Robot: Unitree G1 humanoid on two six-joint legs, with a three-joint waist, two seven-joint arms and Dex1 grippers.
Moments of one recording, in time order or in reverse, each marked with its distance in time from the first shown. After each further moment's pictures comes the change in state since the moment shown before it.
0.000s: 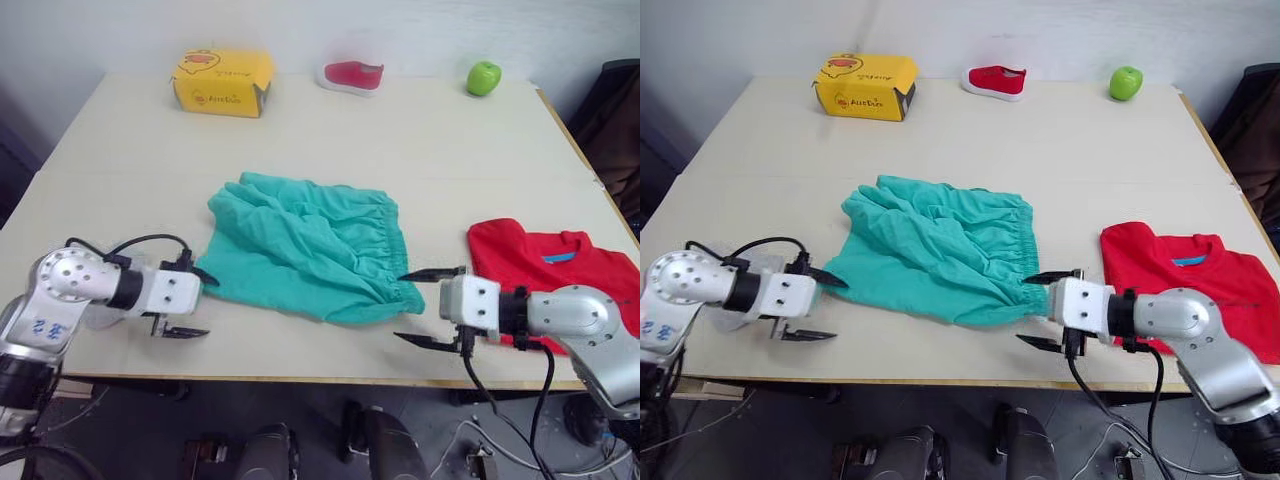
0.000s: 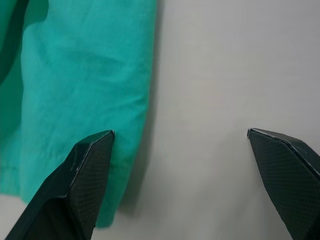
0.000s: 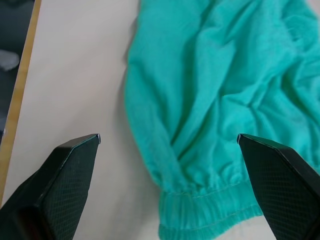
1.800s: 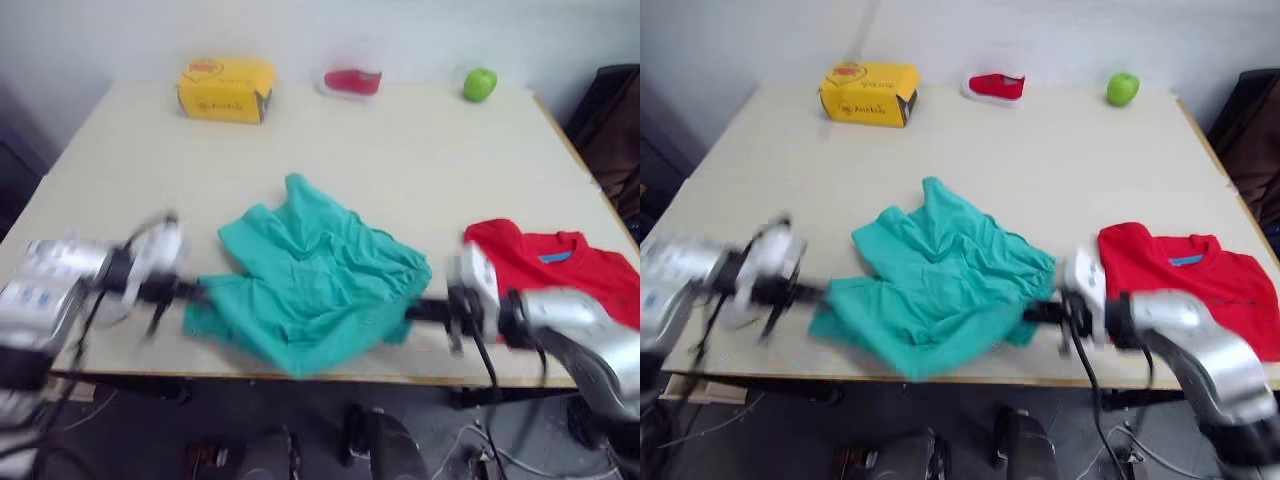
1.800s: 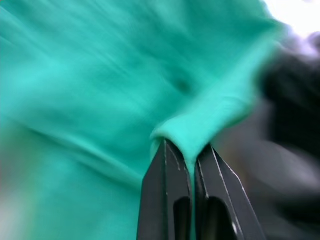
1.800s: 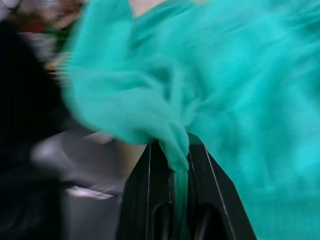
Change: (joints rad) left arm -0.454 -0.198 -0.009 0.171 -0.370 0.440 -0.138; right arm -0.255 0.169 -0.135 0.021 0.394 0.572 -0.109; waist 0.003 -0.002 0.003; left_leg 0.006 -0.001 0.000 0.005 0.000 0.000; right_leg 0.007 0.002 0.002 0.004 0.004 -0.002
